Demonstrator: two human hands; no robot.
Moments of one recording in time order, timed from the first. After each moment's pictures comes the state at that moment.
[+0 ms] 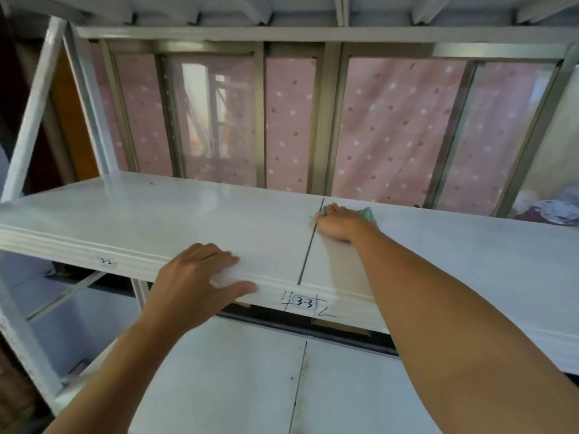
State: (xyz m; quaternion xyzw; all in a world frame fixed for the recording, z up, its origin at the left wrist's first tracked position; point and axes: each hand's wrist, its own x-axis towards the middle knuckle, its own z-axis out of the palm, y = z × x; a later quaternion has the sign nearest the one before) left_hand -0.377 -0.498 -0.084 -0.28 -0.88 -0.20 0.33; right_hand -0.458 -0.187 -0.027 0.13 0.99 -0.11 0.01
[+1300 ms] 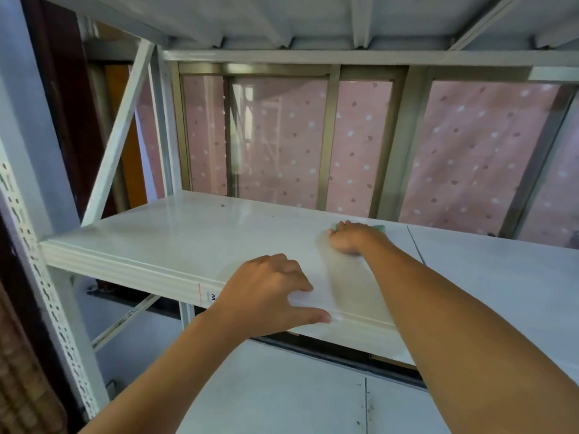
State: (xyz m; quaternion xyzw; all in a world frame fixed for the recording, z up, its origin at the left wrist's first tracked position) left_hand -0.466 -0.590 -0.059 -0.45 -0.81 -0.18 0.34; right_hand -0.570 -0.346 -0.022 0.18 0.98 -0.06 0.03
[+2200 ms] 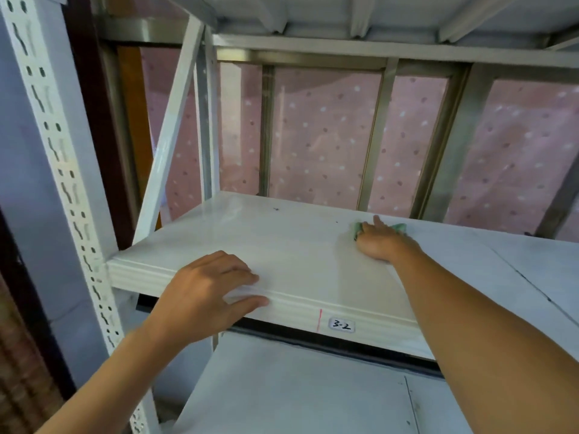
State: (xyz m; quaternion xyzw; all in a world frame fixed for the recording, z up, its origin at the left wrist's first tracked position) left_hand -0.583 -0.827 -0.078 -0.43 -0.80 -0.22 0.35; right_hand -0.608 -0.476 -0.021 0.24 0.97 -0.06 0.01
